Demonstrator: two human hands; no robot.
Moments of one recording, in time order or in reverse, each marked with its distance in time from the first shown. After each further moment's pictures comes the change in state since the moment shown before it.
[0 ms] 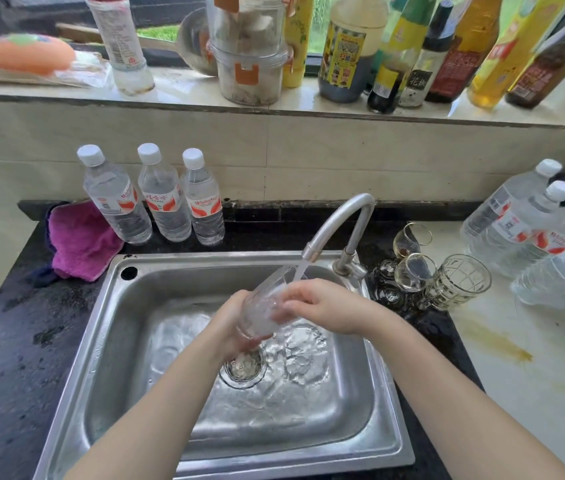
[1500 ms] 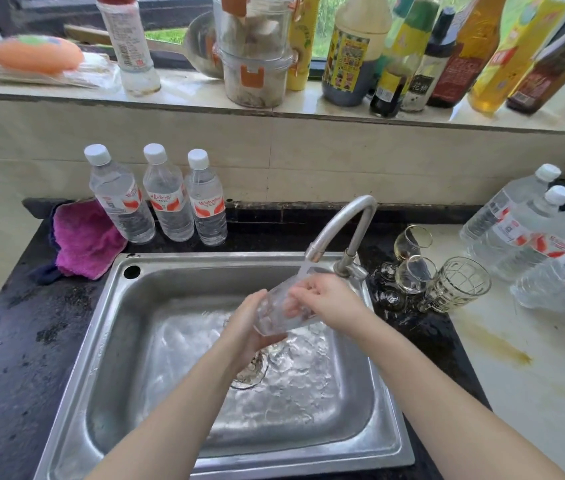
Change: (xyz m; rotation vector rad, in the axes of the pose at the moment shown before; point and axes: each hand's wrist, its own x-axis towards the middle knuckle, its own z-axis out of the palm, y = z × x) left_hand -0.009 -0.019 0.009 0.080 -0.010 0.219; right_hand 0.003 0.009 0.012 0.223 0.279 0.069
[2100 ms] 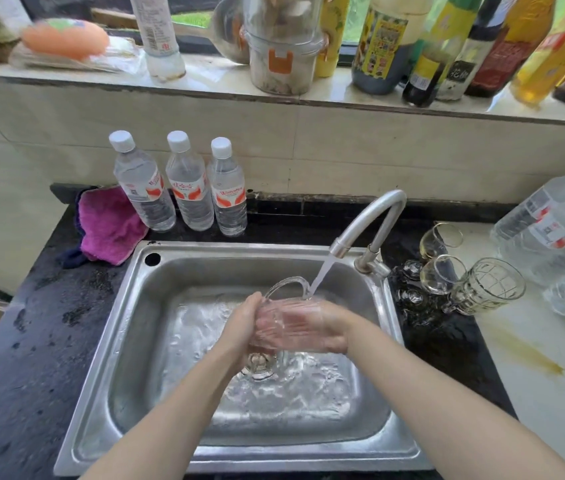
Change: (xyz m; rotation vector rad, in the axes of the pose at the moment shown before) left_hand -0.008 -0.003 -0.030 0.136 0.075 0.022; right_hand 0.040 0.036 0.050 0.739 -0.652 0.483
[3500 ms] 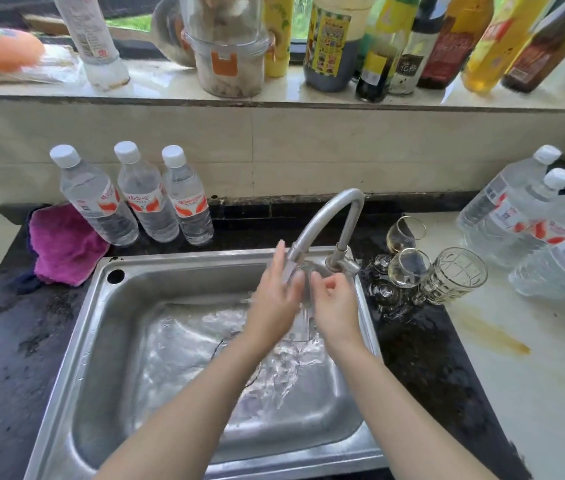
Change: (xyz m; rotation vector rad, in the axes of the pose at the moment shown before) left_hand 0.036 0.011 0.083 0.632 0.071 0.646; right_hand -0.039 0.009 -0.012 -0.176 1.152 -0.620
